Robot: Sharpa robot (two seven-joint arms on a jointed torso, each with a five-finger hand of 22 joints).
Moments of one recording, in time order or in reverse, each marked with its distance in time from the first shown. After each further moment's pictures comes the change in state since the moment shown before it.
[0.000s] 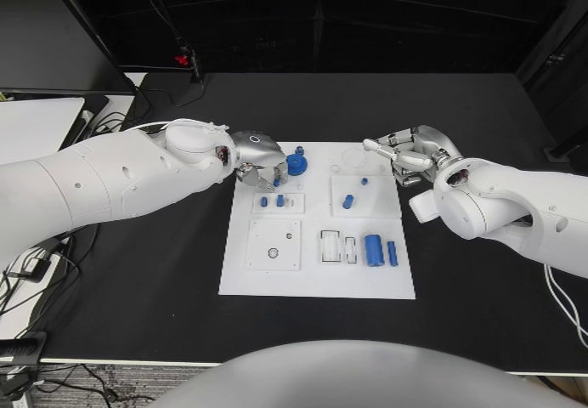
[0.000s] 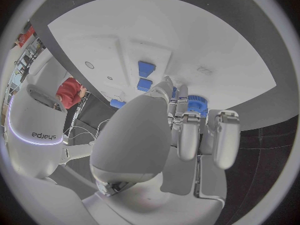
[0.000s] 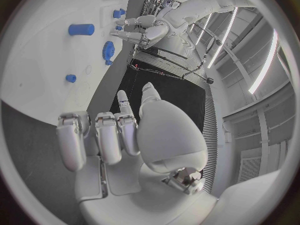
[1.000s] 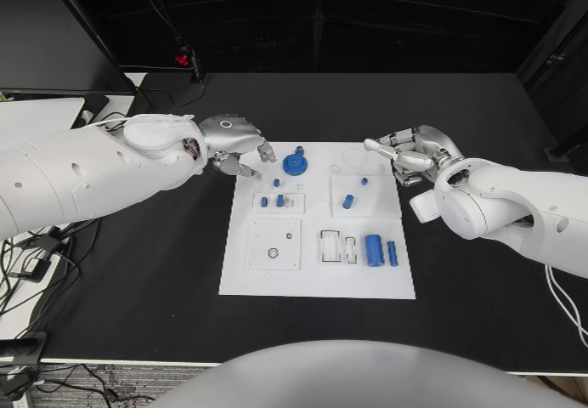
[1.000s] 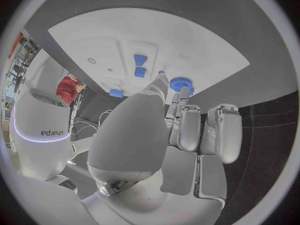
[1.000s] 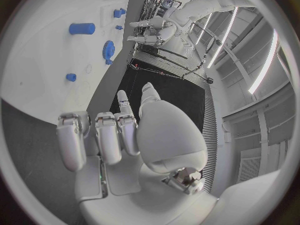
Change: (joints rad) left arm 0.045 -0.151 -0.001 0.114 0.063 -0.172 0.005; left_hand -0.056 -0.010 -0.054 0.001 0.000 -0.100 0.018 0.076 0.007 -0.055 0.006 0.045 0.004 -0.058 0.007 -0.218 -0.142 0.033 -0.023 0.011 -0.152 0.000; right arm -0.001 -0.006 0.000 0.001 0.000 -0.002 0.008; right_hand 0.004 0.004 0.000 0.000 0.004 0.000 0.000 0.004 0.000 0.000 0.000 0.000 0.000 0.000 0.000 0.000 0.000 0.000 0.000 0.000 0.000 0.000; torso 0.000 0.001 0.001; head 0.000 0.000
